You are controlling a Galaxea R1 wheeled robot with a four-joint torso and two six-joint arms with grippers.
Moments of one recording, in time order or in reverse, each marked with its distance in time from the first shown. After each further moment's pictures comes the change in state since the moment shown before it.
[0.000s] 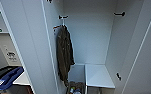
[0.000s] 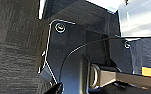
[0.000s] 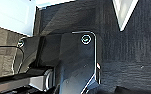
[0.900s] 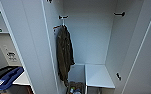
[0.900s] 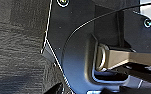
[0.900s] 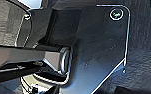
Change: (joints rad) left arm 0.031 0.330 -0.420 0.001 0.143 -0.023; right arm -0.076 0.457 -0.466 -0.140 -0.034 -0.002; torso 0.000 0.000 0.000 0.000
